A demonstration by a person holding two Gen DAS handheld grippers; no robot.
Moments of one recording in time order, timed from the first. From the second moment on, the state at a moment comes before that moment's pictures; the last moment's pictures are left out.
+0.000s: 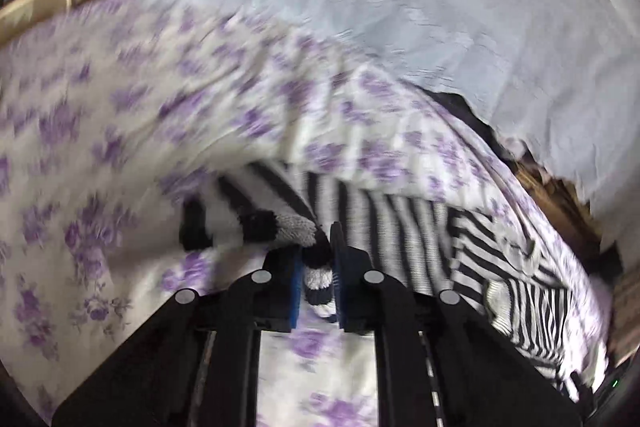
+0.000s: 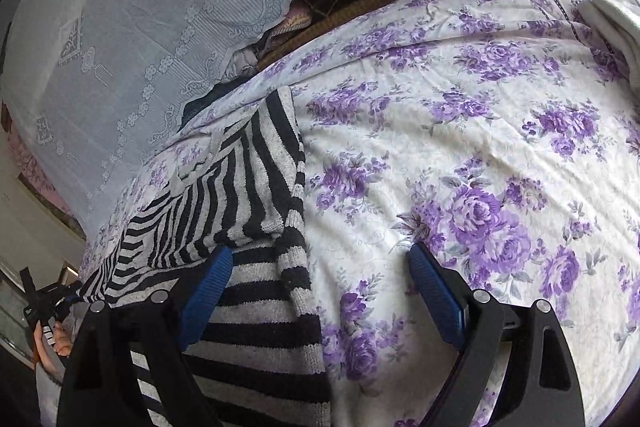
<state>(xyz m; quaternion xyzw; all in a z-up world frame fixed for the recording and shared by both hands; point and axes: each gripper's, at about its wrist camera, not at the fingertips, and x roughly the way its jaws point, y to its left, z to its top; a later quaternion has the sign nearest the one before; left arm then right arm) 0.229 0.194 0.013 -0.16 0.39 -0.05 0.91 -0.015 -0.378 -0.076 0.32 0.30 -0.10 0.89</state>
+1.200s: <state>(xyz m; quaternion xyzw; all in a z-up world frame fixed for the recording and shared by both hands) 0.158 -0.155 -0.040 0.11 0.42 -0.22 0.88 -0.023 -0.394 -0.077 0.39 0.28 -0.09 0.87</state>
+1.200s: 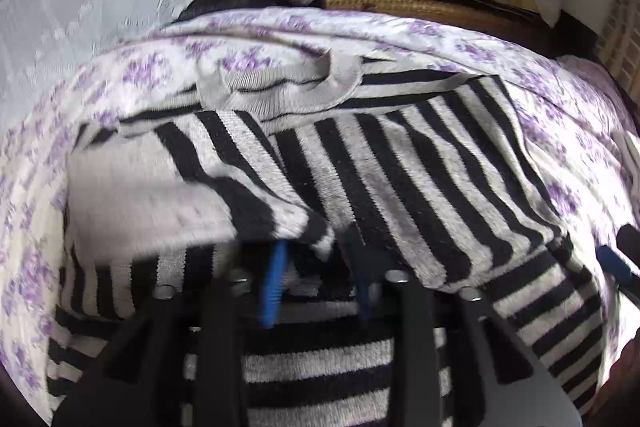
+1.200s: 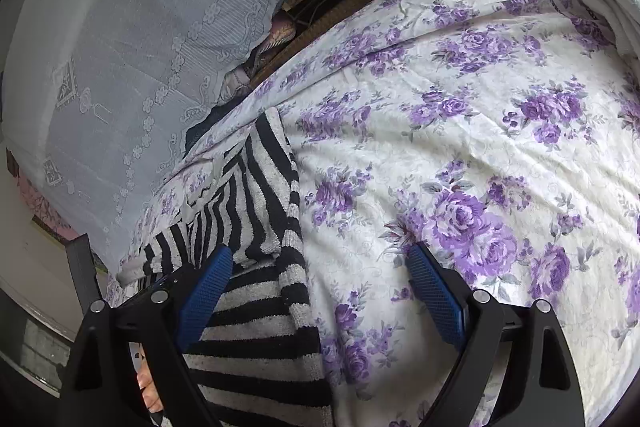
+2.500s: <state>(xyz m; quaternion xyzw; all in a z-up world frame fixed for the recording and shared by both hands) 0.219 0.043 -0.062 0.02 0.45 -0.10 0.89 0.132 -0.275 -0.056 0.18 0.38 -0.10 0.90</state>
